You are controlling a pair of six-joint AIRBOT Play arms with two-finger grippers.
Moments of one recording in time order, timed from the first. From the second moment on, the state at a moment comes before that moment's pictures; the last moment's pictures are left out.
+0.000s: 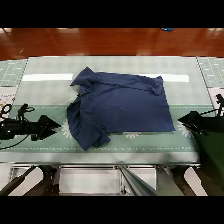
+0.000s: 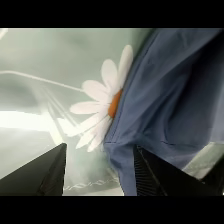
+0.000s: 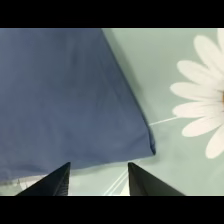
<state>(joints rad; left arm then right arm) 0.52 -1.07 0.47 0.86 -1.25 -1.29 -0.58 -0.85 0.55 -0.98 1.24 1.32</state>
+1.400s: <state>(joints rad) 0.20 -1.29 0.58 0.62 -1.12 -1.17 -0.58 -0.98 0.48 -1.04 1.19 1.38</state>
